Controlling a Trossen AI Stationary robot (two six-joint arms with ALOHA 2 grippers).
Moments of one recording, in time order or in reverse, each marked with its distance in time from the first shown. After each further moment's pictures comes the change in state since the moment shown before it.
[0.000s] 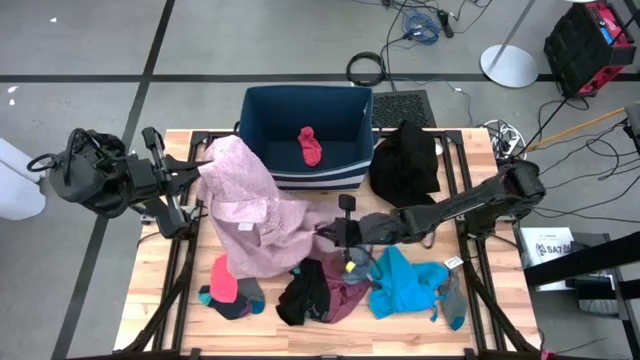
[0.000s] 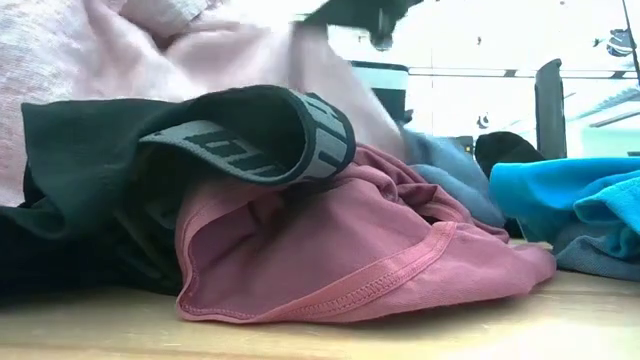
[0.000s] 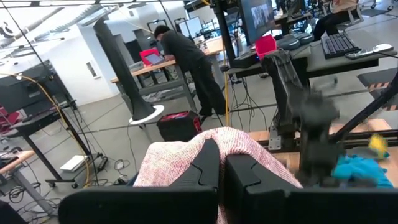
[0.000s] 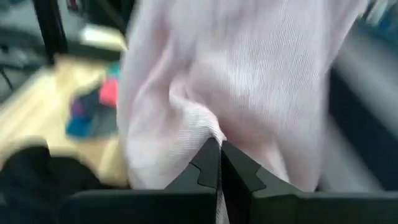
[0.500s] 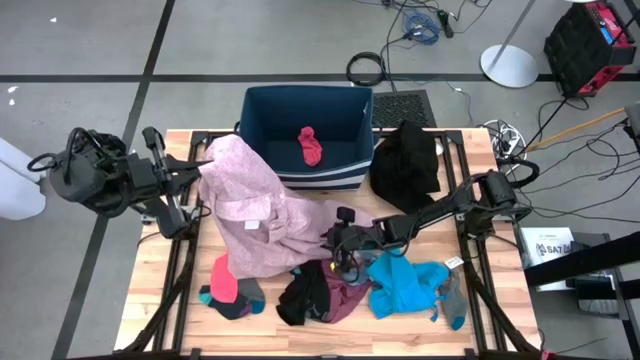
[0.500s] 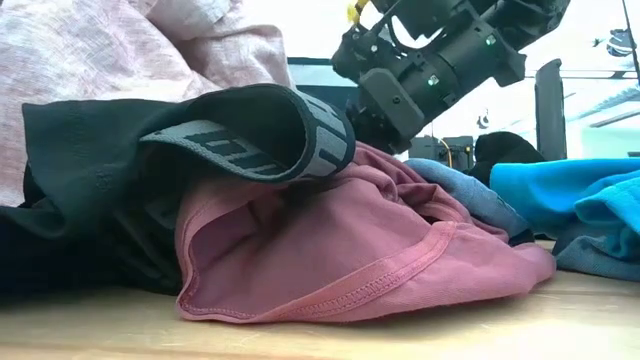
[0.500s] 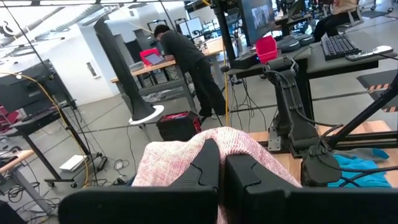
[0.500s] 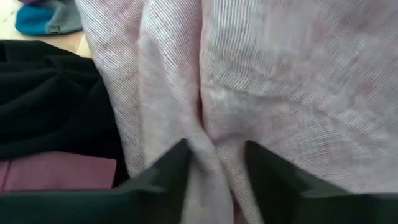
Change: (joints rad) left arm 0.000 0.000 0.000 0.009 -0.001 0.000; right arm -0.043 0.240 -0.102 0.014 -0.060 0.228
